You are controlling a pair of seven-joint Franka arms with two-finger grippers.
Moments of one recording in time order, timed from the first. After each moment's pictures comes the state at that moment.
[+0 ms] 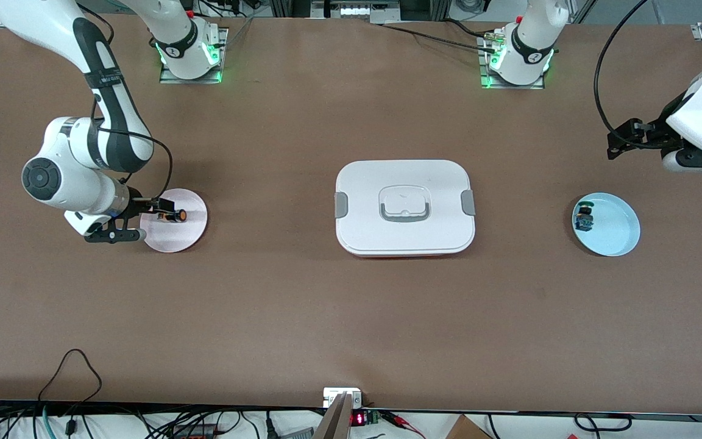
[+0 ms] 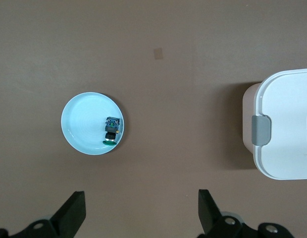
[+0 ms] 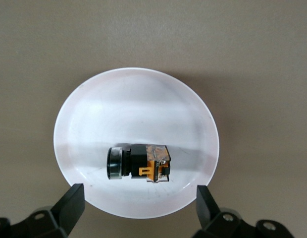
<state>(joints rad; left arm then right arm) -0.05 -0.03 0.01 -1.70 0.03 1.62 -0.01 0.17 0.36 -0.15 -2.06 0.10 2.24 -0.08</state>
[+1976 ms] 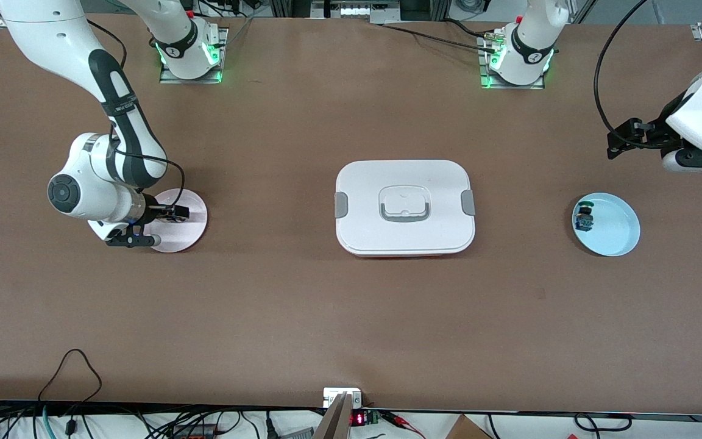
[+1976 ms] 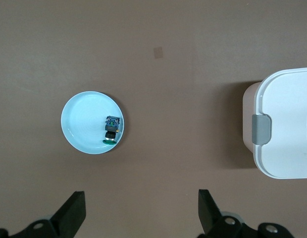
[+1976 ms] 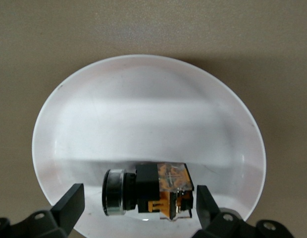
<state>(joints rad) -0.05 -0.03 0.01 -1.70 0.03 1.62 -0.01 0.17 0.47 -0.15 -2.06 0.23 2.31 -0.12</state>
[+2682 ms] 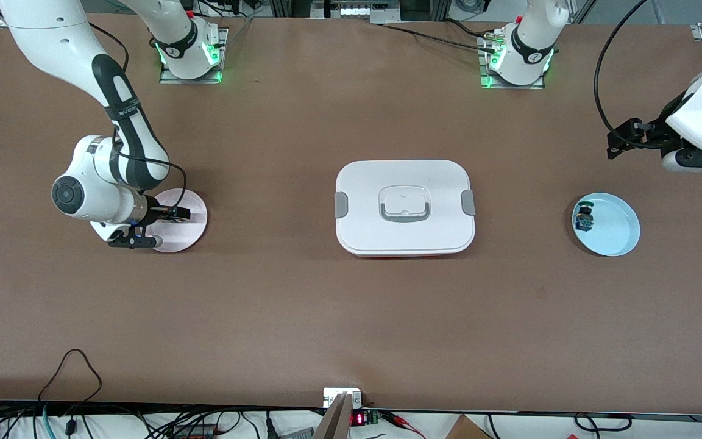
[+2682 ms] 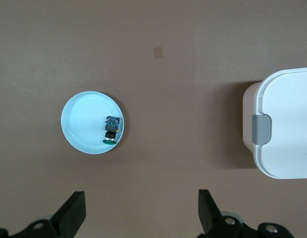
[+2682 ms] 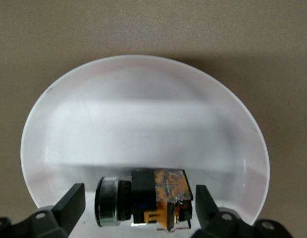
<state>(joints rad) -0.05 -0.03 0.01 -1.70 0.03 1.62 -0.01 0.17 0.49 -0.15 -2.06 0.23 2.33 -0.12</state>
